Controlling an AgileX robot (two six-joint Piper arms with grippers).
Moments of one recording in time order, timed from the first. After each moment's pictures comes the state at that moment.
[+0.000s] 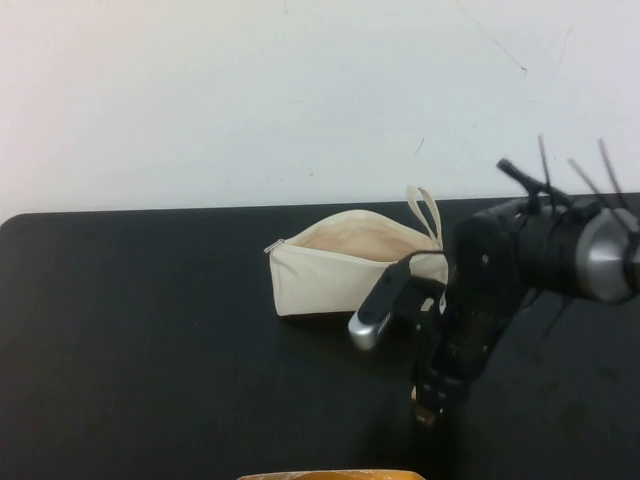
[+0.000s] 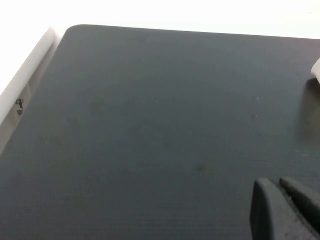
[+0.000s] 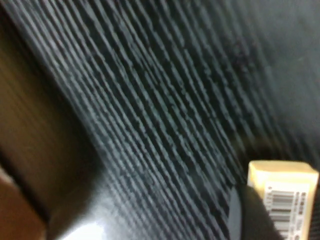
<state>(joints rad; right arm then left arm) 0.57 2.02 -1.37 0.13 0.84 -0.56 0.01 -0.01 0.02 -0.14 0.37 0.00</state>
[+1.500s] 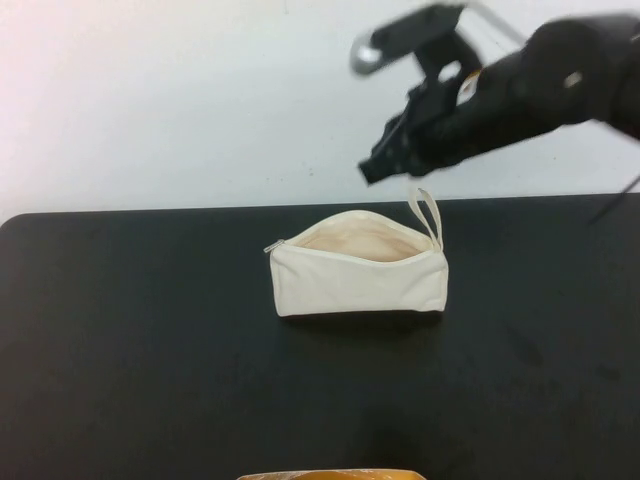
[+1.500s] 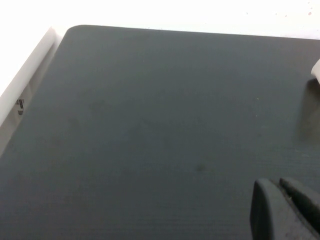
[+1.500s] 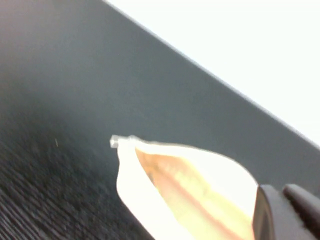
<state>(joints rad) 0.52 1.85 -1.68 0.19 0.63 -0.28 0.01 -0.01 0.02 -0.14 0.37 0.00</state>
